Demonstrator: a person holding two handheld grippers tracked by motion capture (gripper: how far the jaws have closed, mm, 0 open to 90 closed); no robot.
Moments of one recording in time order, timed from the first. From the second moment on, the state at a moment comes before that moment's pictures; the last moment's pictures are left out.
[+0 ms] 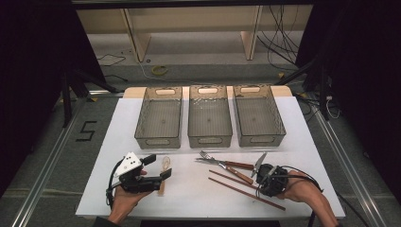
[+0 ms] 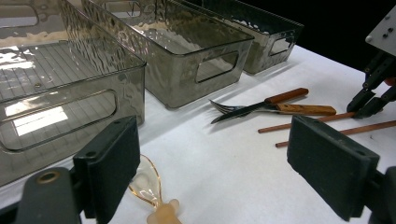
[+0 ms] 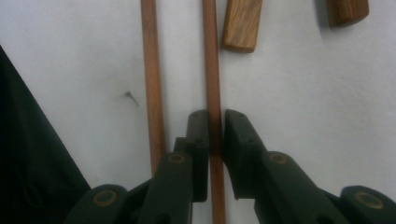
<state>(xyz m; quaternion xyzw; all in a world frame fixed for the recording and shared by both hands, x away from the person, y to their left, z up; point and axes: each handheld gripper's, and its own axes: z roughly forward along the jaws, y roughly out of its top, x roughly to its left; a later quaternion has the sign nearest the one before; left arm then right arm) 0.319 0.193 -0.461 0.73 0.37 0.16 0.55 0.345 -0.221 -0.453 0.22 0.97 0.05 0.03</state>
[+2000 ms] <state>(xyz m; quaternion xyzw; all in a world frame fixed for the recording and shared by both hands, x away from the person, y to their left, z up) 0.330 0.068 -0.425 0.95 0.04 0.10 0.29 0.313 -0.139 -0.399 0.05 0.99 0.10 0.11</state>
